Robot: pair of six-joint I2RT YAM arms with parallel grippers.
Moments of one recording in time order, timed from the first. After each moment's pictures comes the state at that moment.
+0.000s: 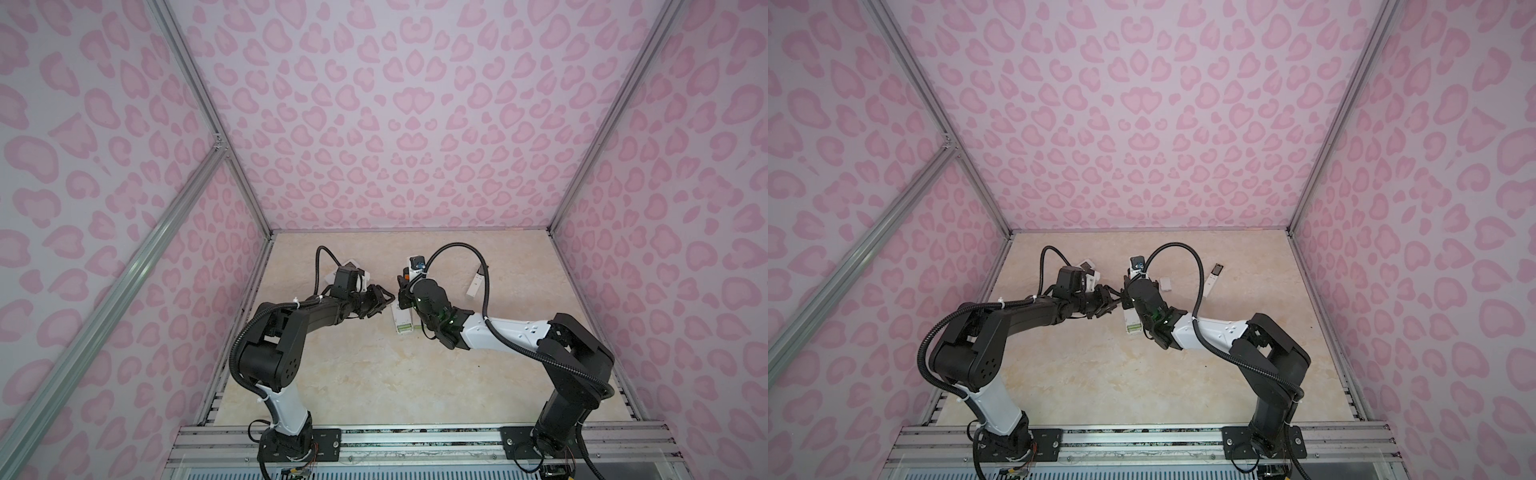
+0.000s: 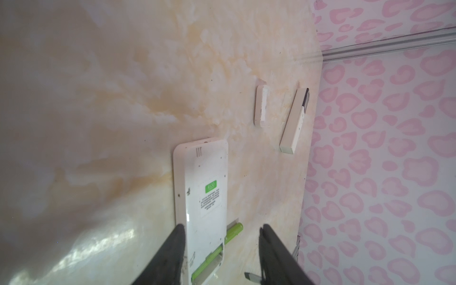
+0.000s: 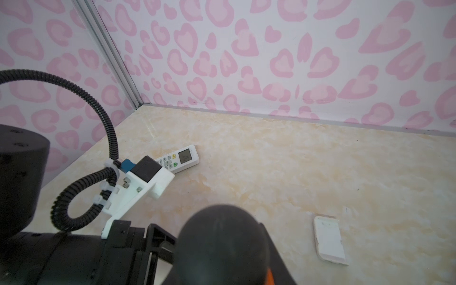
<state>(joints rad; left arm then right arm) -0.31 1.78 0.90 0.09 0.60 -0.86 0.87 1.75 1.02 0.42 0.44 0.30</state>
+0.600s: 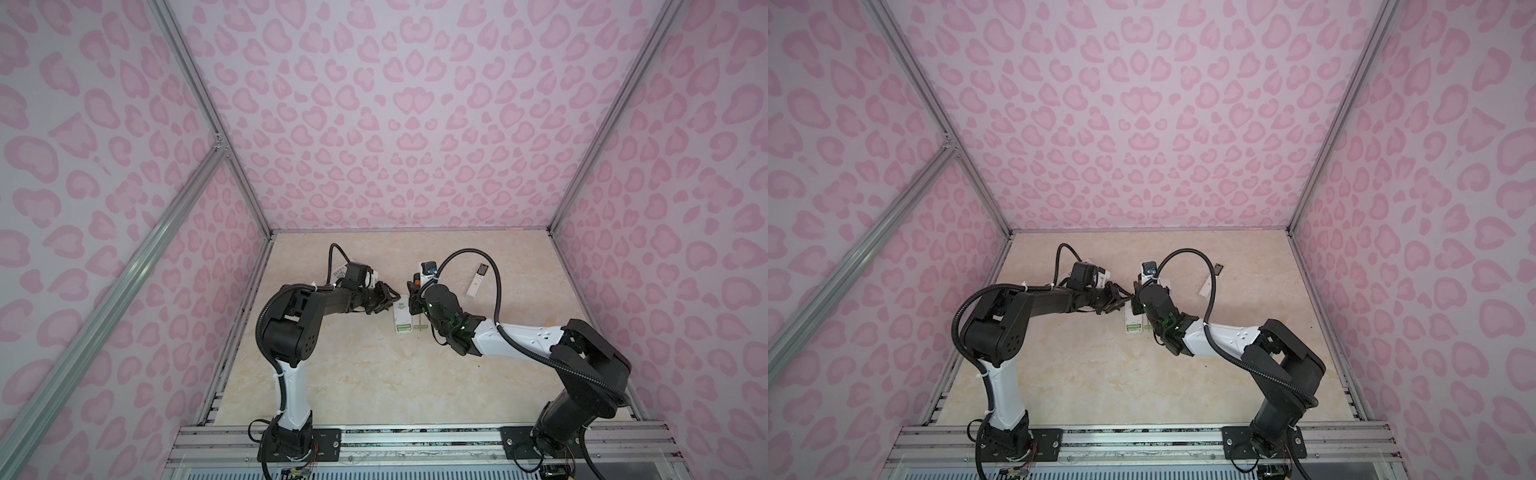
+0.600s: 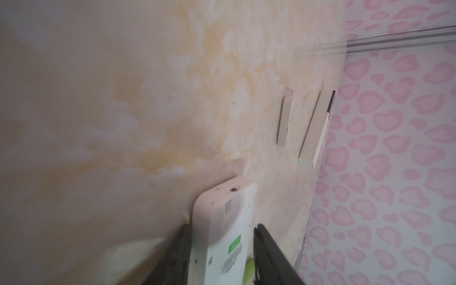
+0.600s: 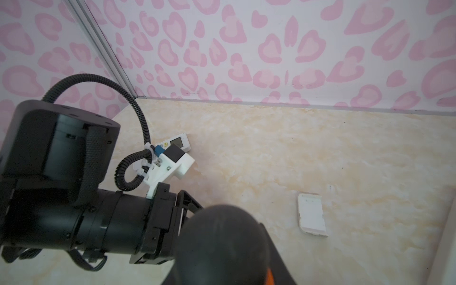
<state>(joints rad) -0.34 2.03 1.11 0.06 0.64 -0.85 0.85 1.66 0.90 0.42 0.43 0.33</state>
